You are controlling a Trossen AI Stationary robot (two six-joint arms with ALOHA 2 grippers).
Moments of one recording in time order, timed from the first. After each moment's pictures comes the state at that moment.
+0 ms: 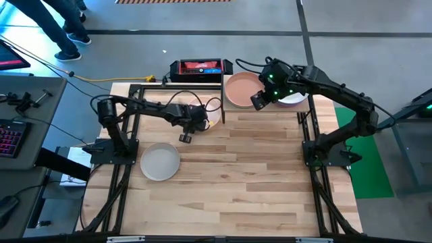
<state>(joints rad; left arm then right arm) 0.33 1.79 0.99 -0.49 -0.19 0.63 -0.42 1.41 1.60 -1.17 -0.03 0.52</state>
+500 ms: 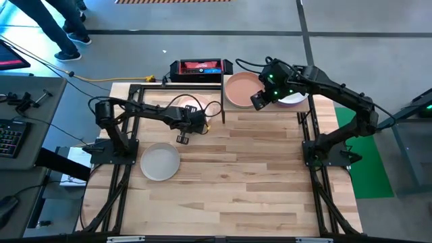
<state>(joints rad) 0.26 1.77 0.99 -0.57 -0.32 0.57 -0.42 1.41 1.60 -1.17 -0.03 0.53</state>
